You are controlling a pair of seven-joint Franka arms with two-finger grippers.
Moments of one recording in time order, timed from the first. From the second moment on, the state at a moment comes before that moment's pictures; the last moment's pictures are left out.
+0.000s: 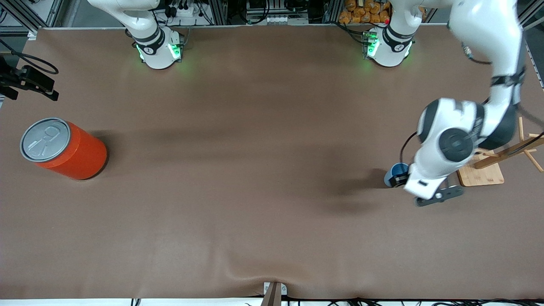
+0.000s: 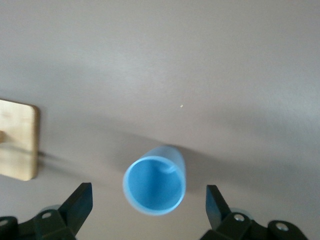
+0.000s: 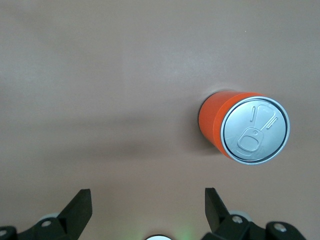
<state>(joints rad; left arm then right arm) -0.15 0.36 -0.04 -1.69 0.17 1.99 -0.46 -0.04 -0.02 0.02 -1.46 -0.02 1.40 0.01</state>
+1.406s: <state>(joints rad) 0.02 0.00 -0.04 -1.69 -0.07 1.69 -0.08 -0.04 -0.02 0.02 -1.46 -0.02 1.40 0.01</state>
